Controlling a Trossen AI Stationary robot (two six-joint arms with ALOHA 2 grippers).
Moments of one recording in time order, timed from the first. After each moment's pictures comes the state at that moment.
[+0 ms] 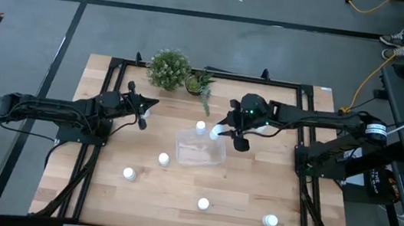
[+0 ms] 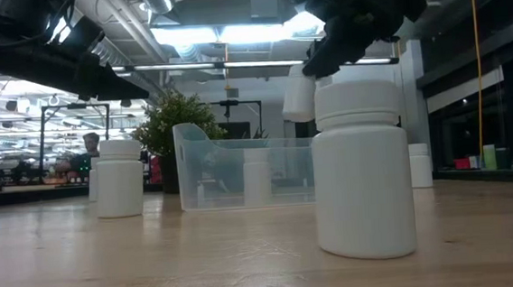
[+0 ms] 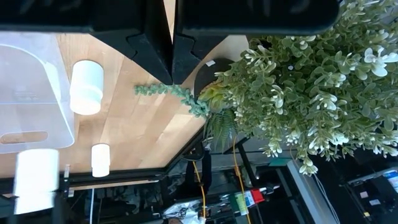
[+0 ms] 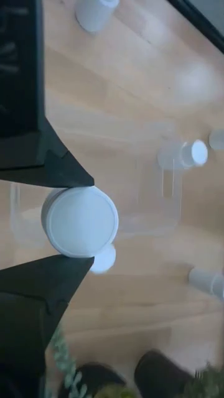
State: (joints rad) left arm 0.22 0.55 0.15 0.21 -0.32 0.14; right arm -0.18 1.40 0.92 -0.18 -0.28 -0.27
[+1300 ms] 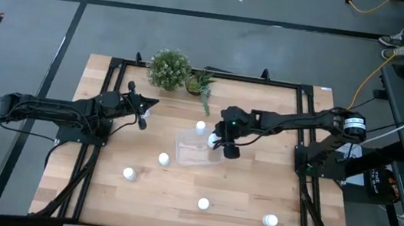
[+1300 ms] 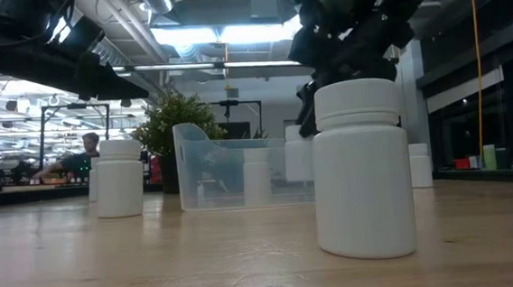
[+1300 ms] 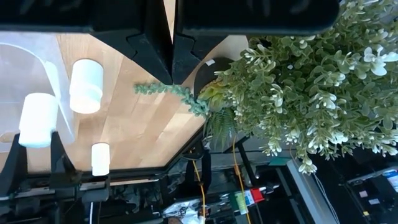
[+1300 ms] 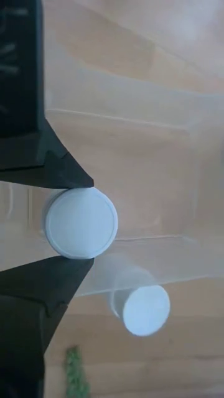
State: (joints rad) left arm 0.22 0.55 0.15 0.21 -0.32 0.14; right arm -0.12 1.62 0.92 -0.14 -0.17 -0.27
